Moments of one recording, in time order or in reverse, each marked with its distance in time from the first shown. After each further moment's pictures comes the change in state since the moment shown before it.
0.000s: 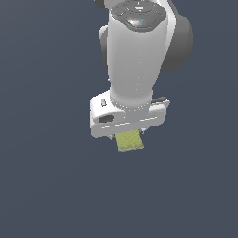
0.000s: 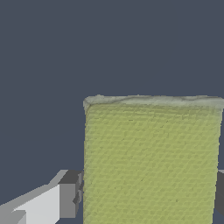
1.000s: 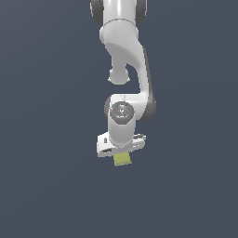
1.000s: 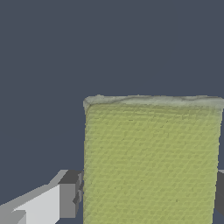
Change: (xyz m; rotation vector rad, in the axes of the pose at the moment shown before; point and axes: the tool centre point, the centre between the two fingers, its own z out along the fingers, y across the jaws) arm -0.029 0.011 0.211 0.001 -0.004 0.001
